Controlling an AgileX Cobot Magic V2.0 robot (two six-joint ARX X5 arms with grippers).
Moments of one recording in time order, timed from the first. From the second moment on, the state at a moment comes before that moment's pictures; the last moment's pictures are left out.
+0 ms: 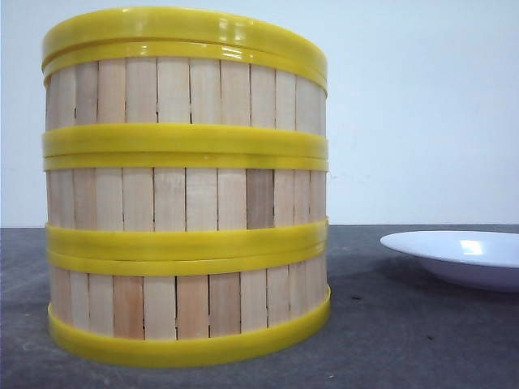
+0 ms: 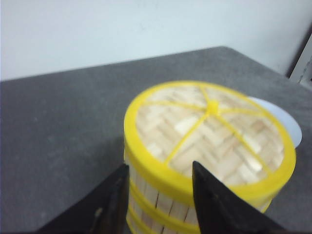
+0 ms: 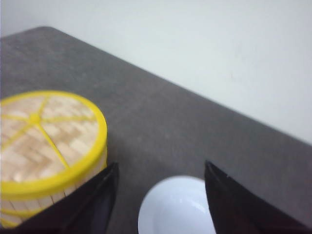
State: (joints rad) left arm -0.35 0.39 0.83 -0.72 0.21 -0.02; right arm 0.88 0.72 1.37 -1.02 0.42 0.05
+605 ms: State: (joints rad) left arm -0.35 0.34 0.76 -0.72 0.21 -0.02; right arm 0.88 0.49 1.01 -0.94 0.42 0.19
